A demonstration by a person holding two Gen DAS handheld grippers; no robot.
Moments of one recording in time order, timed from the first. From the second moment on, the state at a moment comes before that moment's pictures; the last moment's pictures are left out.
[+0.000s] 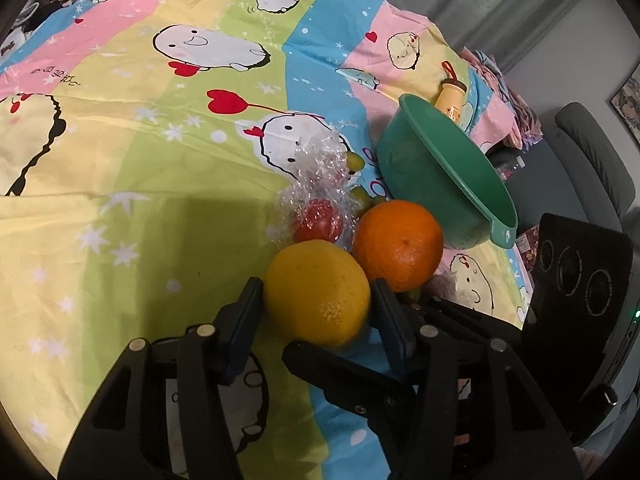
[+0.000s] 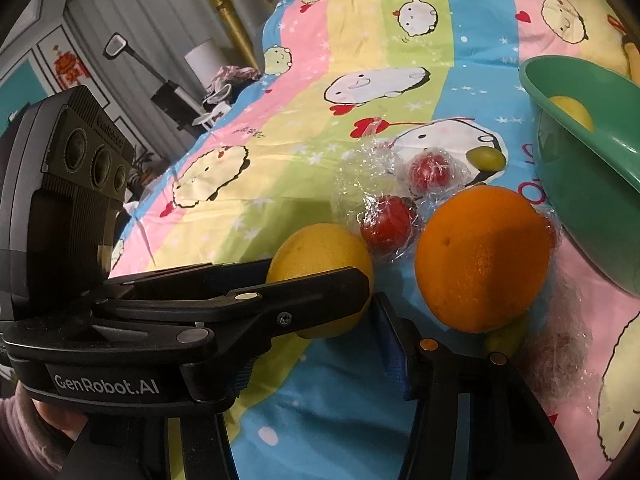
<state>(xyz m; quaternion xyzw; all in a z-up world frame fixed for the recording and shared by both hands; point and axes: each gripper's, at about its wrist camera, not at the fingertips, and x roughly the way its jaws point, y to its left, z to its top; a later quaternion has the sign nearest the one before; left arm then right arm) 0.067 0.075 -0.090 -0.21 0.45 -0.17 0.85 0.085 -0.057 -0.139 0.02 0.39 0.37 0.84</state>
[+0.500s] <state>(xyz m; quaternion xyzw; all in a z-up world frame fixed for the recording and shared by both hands) 0.027 0.061 -0.060 -0.20 0.43 -0.17 0.86 0.038 -0.075 -0.116 0.03 0.36 0.38 0.85</state>
